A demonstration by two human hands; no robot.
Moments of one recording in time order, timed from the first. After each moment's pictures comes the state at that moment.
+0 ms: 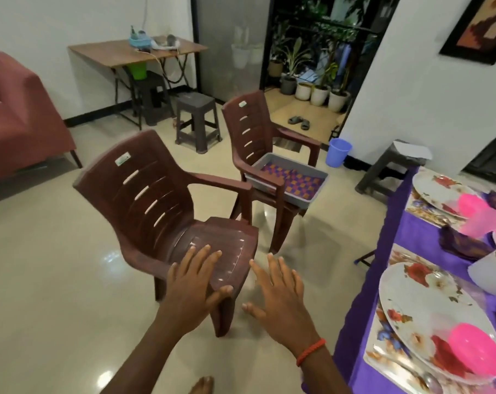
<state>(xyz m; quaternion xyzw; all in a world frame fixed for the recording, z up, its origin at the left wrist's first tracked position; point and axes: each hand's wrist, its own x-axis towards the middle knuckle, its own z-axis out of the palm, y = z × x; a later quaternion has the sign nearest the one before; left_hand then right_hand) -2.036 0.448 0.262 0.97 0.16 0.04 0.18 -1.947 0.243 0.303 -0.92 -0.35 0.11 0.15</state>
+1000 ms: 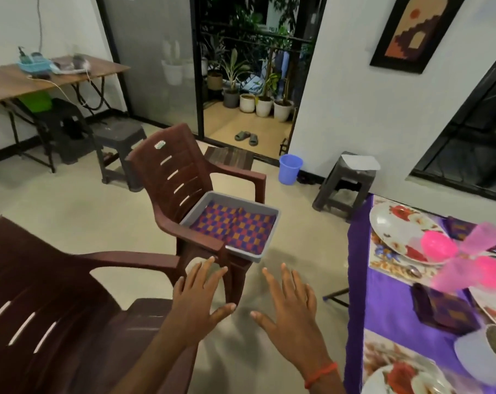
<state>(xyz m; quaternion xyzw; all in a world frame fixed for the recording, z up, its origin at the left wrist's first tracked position) -1.624 0.436 0.260 0.98 0.04 -0.01 0.20 -1.589 0.211 0.318 -0.96 -0.20 0.08 0.16</state>
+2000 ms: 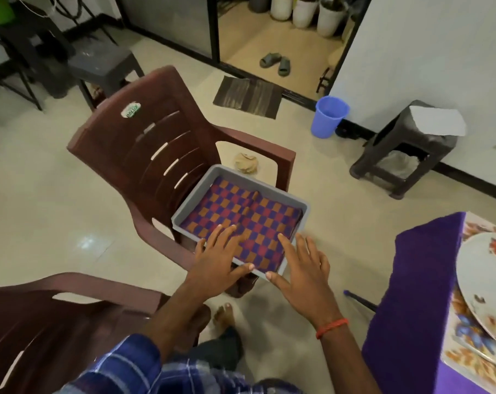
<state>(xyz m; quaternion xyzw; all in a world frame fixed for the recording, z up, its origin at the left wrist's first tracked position) -1.289 0.513 0.183 0.96 0.07 -0.13 0.23 -1.235 0.292 0.222 -0.95 -0.20 0.19 0.16</state>
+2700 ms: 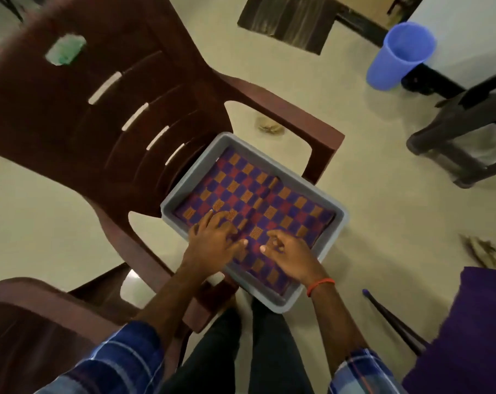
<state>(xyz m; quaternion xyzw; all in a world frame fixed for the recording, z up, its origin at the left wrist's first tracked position) -1.147 0.571 0.041 0.91 0.21 -0.23 0.26 -1.043 0.375 0.052 -0.83 -0.14 0.48 0.26</state>
